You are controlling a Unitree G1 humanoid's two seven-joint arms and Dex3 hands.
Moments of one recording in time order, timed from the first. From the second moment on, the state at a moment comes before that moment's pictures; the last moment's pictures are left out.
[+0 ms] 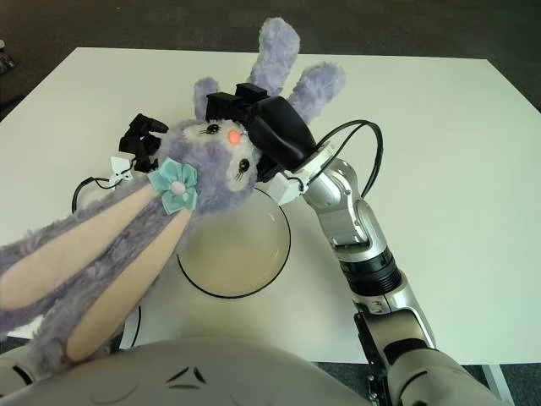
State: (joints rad) left arm -0.38 0.05 0.12 0.51 0.02 -0.29 0.15; right arm -0.38 -0.29 0.25 -0.37 -0.48 -0.19 0.26
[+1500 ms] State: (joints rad) left arm -0.46 0.06 0.12 0.64 0.02 -0.35 0.18; right arm -0.38 -0.35 0.20 -0.44 -0.33 -0.07 0.46
